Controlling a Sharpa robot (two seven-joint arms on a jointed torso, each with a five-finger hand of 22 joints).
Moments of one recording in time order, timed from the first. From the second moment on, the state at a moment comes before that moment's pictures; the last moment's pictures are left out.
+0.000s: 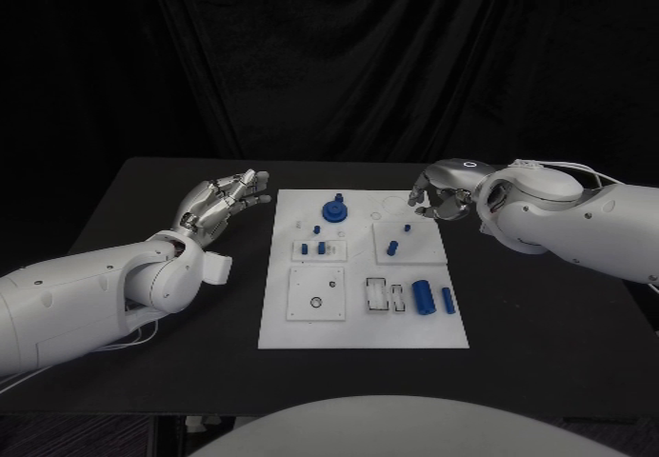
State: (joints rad) left arm 1.14 -0.92 -0.21 1.46 -0.02 -0.19 0.67; left_hand 1.14 0.13 0.09 0.29 0.17 0.60 0.17 0.07 0.12 0.22 0.18 0.54 0.06 0.16 0.22 0.40 0.05 0.10 0.23 0.26 0.29 0.57; right arm 1.35 -0.84 -0.25 1.44 -1.51 -0.23 -0.10; right_hand 1.49 -0.13 0.32 0.17 0.30 0.93 0.11 0.13 0.30 0.73 0.11 0.53 0.42 1.46 0.02 1.41 1.29 0.07 1.39 0.12 1.17 1.31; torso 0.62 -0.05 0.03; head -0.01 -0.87
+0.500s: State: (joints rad) left arm 1.14 -0.98 -0.21 1.58 0.04 -0.04 0.68; left_hand 1.23 0.22 -0.13 0.28 0.22 0.52 0.16 0.06 0.09 0.15 0.15 0.43 0.05 0.10 0.21 0.29 0.04 0.14 0.23 0.28 0.22 0.52; right arm 1.30 -0.82 -0.25 1.41 -1.52 -0.22 -0.10; right_hand 1.49 -0.13 0.32 0.16 0.30 0.91 0.12 0.11 0.28 0.72 0.11 0.50 0.37 1.47 0.03 1.41 1.28 0.07 1.39 0.13 1.16 1.31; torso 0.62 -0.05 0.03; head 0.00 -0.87
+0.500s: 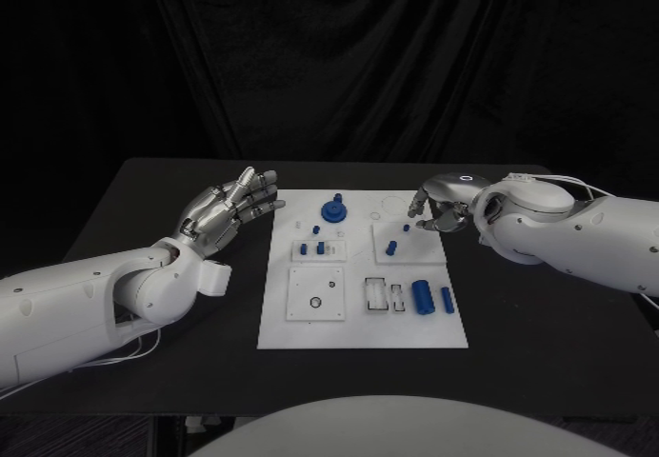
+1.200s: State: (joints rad) left arm 1.14 -1.00 -0.21 1.60 0.05 0.00 0.68; left_hand 1.27 0.24 -0.16 0.28 0.26 0.52 0.16 0.06 0.08 0.16 0.16 0.43 0.05 0.11 0.23 0.30 0.04 0.14 0.24 0.29 0.22 0.51; right arm 1.26 -0.76 -0.25 1.32 -1.54 -0.27 -0.06; right_hand 1.49 -0.13 0.32 0.15 0.33 0.89 0.12 0.10 0.27 0.73 0.12 0.48 0.34 1.46 0.04 1.41 1.27 0.07 1.38 0.14 1.15 1.31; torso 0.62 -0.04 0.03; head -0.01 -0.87
